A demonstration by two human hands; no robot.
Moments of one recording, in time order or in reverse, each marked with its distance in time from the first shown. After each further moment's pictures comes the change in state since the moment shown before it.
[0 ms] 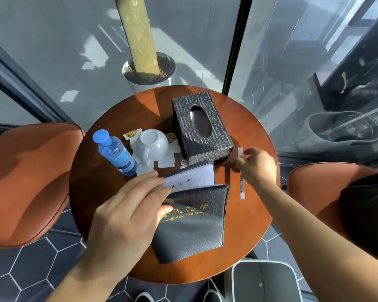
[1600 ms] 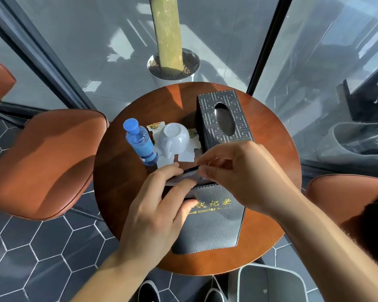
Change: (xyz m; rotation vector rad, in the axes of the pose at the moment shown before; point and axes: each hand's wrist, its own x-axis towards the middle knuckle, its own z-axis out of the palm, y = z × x) left_hand -0.015 0.010 0.012 -0.083 0.108 -0.180; right_hand -0.120 -0.122 -0.064 0.034 -0.434 -0.643
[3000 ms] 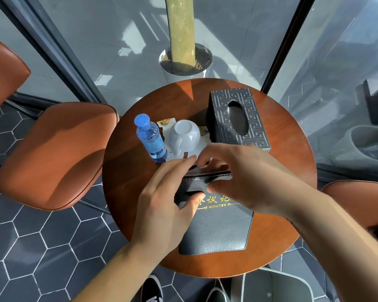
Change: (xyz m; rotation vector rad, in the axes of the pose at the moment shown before) left_hand 0.010 -0.002 0.005 -0.214 -0.005 -0.283; right_hand 0.015 -0.012 0.001 -0.231 -0.275 -0.069
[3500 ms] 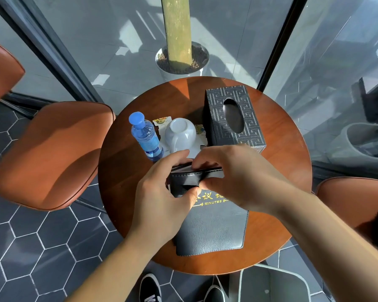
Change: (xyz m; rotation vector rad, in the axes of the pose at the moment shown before) left_hand 0.003 -0.004 0.008 -0.267 -0.053 -0.253; right_hand 0.003 0.007 0.010 0.003 0.054 -0.031
